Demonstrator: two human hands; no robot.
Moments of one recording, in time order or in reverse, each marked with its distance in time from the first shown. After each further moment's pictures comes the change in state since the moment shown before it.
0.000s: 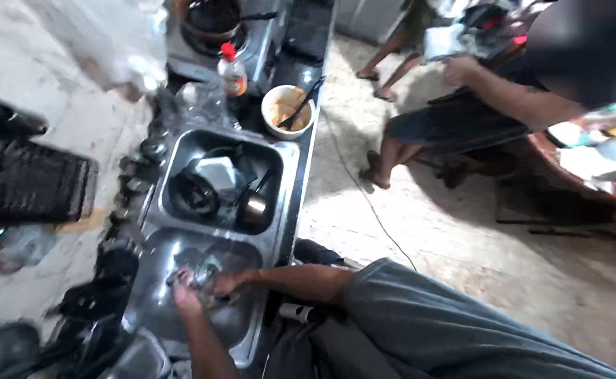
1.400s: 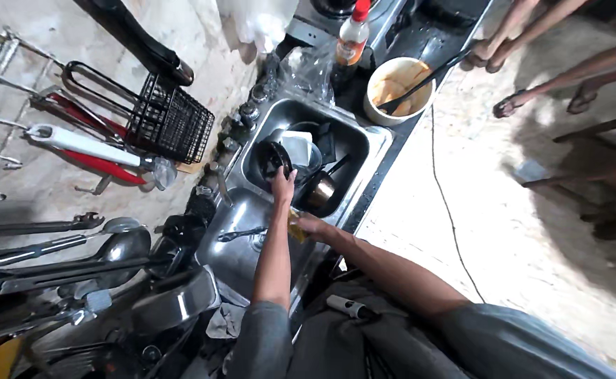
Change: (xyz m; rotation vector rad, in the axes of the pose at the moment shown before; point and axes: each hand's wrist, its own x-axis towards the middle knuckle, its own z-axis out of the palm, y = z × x) left_hand 0.103 -0.014 0.196 1.313 -0.173 0.236; right_hand -0.019 0.027 -0.082 0.635 0.295 0.195
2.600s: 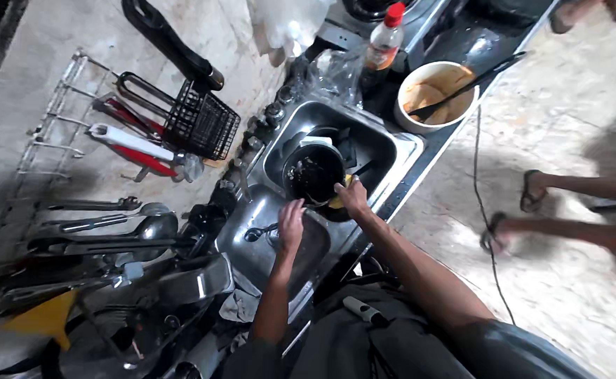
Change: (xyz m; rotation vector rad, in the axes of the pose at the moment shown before) left_hand -0.128 -0.055 -0.021 0.216 0.383 0.470; right_hand 0.000 -0.052 -0.075 -0.241 0.658 -0.203
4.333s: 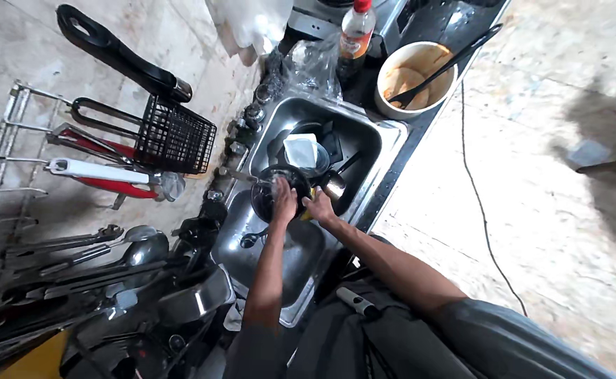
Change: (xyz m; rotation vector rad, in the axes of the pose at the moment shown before) left_hand 0.078 -0.016 0.037 0.184 -0.618 -0.207; right_hand -0.011 0.013 0.062 0.005 -0.168 0.006
